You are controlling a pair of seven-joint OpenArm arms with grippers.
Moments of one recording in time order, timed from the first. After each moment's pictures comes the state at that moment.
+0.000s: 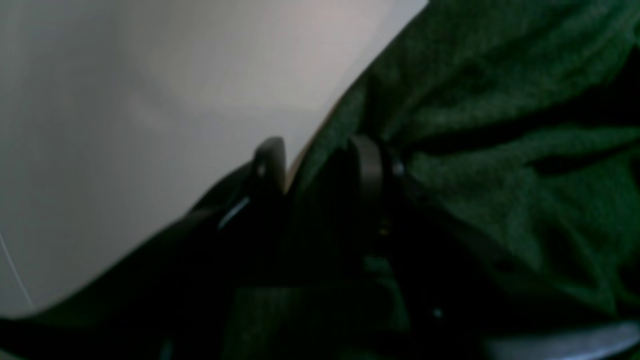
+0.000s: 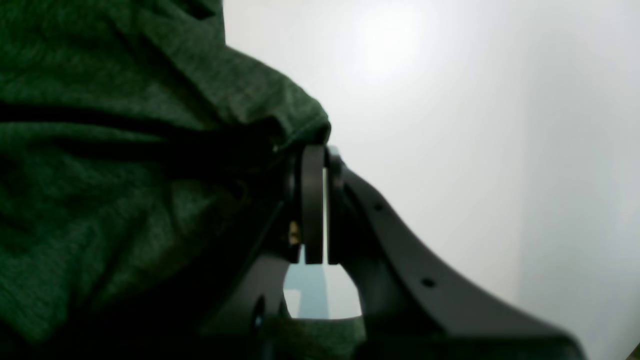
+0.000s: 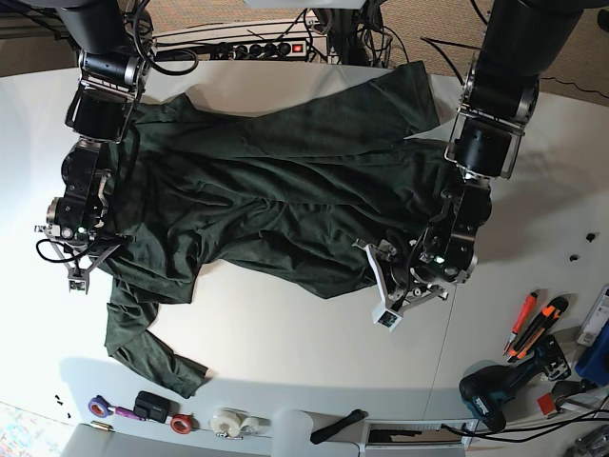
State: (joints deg) left arm -28.2 -7.6 18.7 55.5 -13.4 -21.4 36.5; right arm 20.6 18.9 17.7 67.5 -10.2 11.2 -52.7
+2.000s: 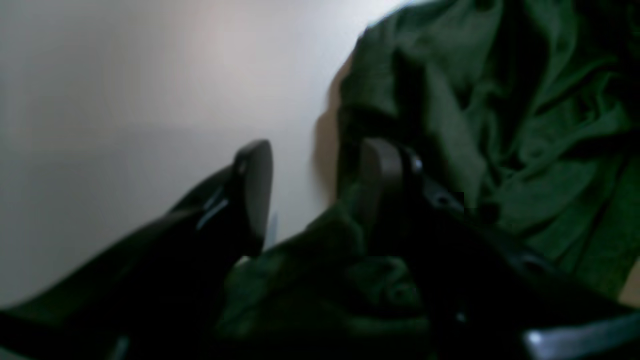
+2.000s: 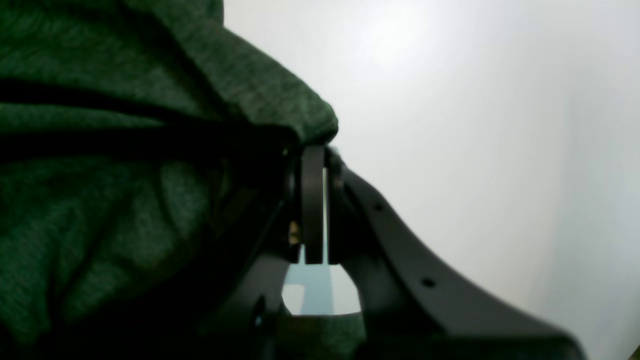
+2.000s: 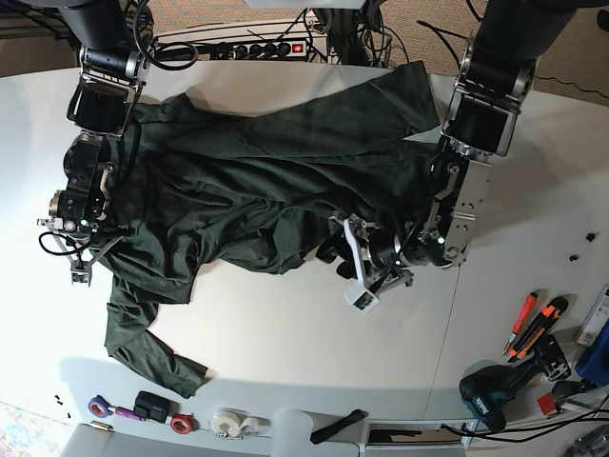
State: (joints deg) left arm -22.3 -6.6 18.7 67.7 -27.3 -31.8 41.1; right arm 18.9 18.9 17.7 67.5 -10.0 11.3 -51.8
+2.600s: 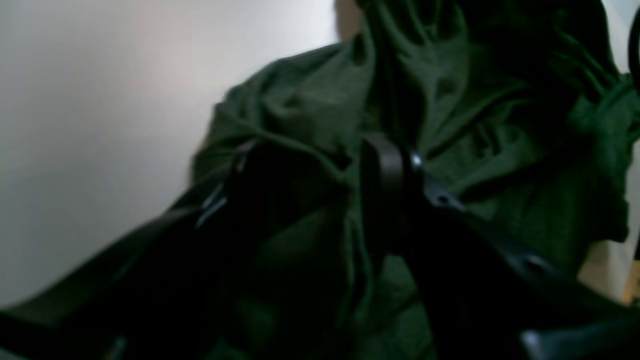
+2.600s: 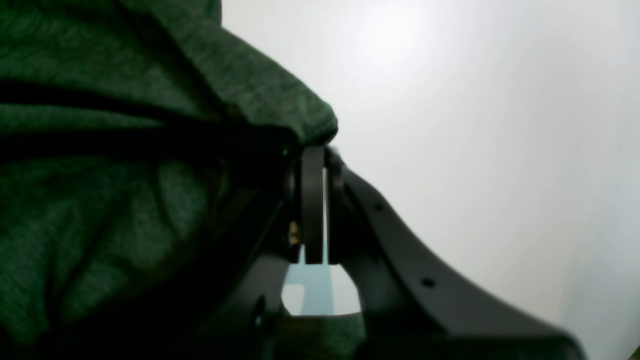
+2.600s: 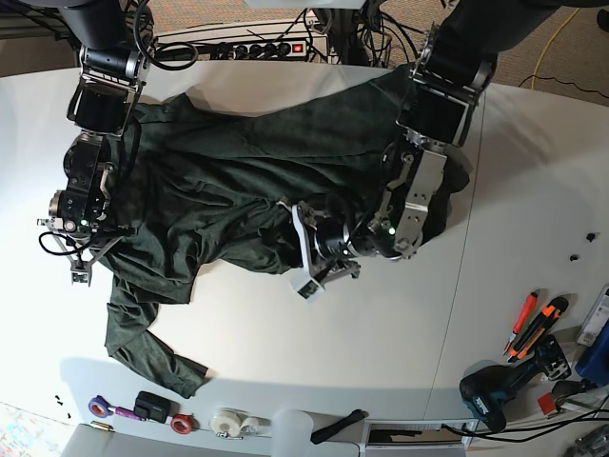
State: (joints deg) left arm -20.4 2.6 18.7 67.7 -23.0 -33.4 41.5; right arm 18.9 18.9 17.7 67.5 -10.0 11.3 -51.8
